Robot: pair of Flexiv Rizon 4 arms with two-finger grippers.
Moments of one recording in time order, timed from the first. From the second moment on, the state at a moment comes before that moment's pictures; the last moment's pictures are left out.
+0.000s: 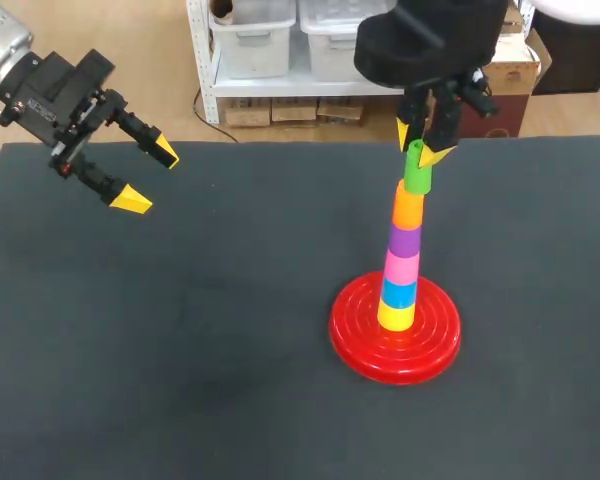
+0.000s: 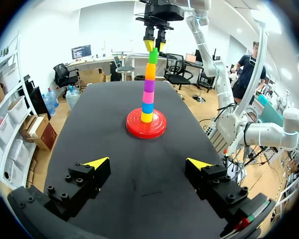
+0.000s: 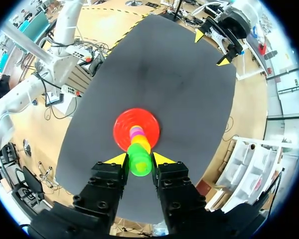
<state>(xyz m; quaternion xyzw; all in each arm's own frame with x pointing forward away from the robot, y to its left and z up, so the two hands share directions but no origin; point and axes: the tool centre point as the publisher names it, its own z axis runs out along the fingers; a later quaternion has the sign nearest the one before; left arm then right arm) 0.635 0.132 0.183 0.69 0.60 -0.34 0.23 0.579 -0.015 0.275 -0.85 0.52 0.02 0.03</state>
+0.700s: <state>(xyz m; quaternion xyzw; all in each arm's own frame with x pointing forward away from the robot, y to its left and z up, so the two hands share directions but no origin) 0.635 0.132 0.183 0.69 0.60 -0.34 0.23 0.580 -0.013 0.273 -0.85 0.52 0.03 0.02</state>
